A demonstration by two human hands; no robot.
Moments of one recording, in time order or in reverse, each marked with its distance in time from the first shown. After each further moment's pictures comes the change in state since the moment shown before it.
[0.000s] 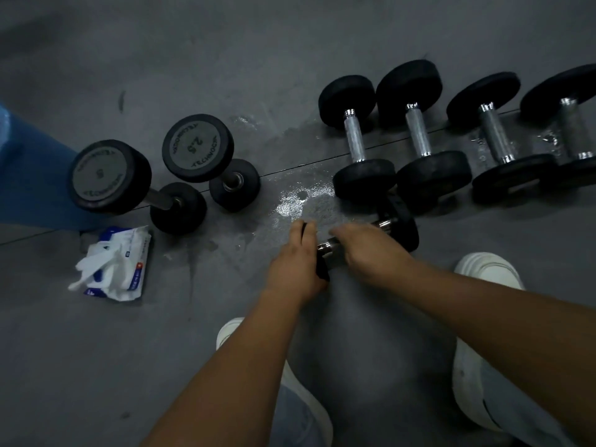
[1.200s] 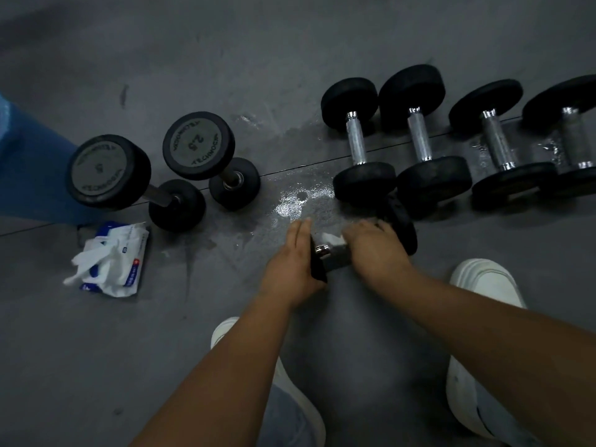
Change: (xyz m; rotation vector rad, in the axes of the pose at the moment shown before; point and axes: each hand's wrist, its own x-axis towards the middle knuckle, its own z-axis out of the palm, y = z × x) left_hand 0.002 -0.013 0.012 -0.160 0.067 0.054; right_hand 0.003 0.011 0.007 -0.230 0.113 0.101
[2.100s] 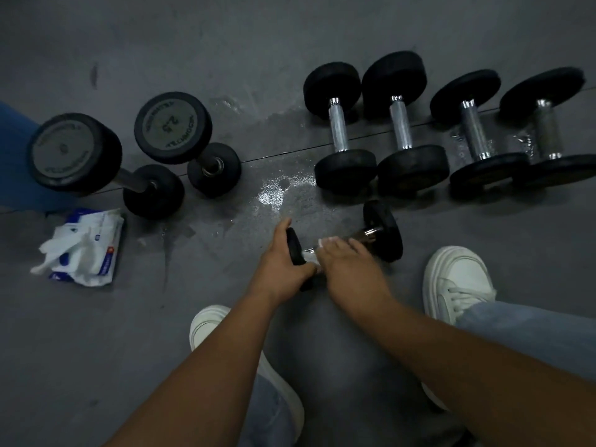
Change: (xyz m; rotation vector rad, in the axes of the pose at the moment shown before) left_hand -0.013 0.011 0.018 -0.581 -0.004 -0.249; right_hand -0.056 -0.022 0.017 -0.019 -0.064 -0.047
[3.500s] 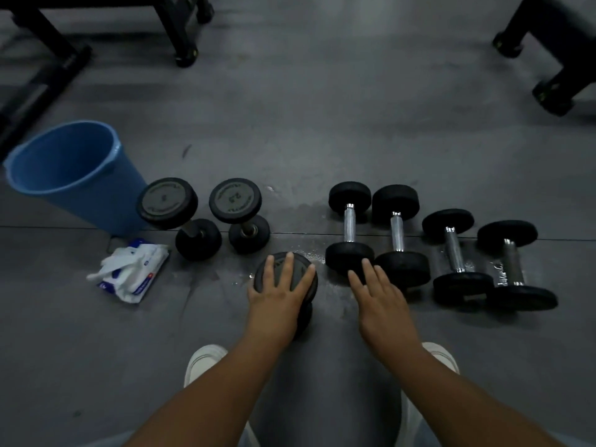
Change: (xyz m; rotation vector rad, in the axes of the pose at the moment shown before) left_hand -0.056 0.073 -0.029 0.999 0.202 0.118; right_hand -0.016 0.049 -0.081 -0.101 0.234 0.023
